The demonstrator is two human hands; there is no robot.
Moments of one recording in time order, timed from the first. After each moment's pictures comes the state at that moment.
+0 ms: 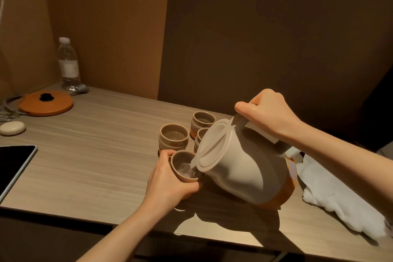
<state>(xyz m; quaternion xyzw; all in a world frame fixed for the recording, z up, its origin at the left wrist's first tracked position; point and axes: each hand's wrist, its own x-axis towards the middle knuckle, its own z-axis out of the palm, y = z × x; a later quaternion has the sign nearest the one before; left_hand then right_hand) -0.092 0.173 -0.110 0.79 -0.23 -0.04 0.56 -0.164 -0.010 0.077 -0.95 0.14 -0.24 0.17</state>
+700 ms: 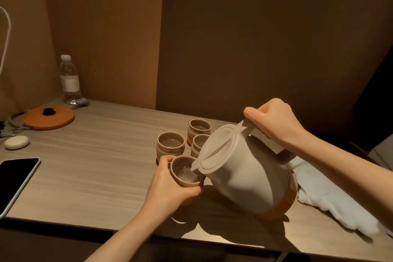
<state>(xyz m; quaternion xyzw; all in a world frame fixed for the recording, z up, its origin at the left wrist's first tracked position) -0.106 0.176 -0.093 0.78 -0.24 -0.05 0.58 -0.194 -0.020 0.079 -0.92 0.17 -0.29 0.21</state>
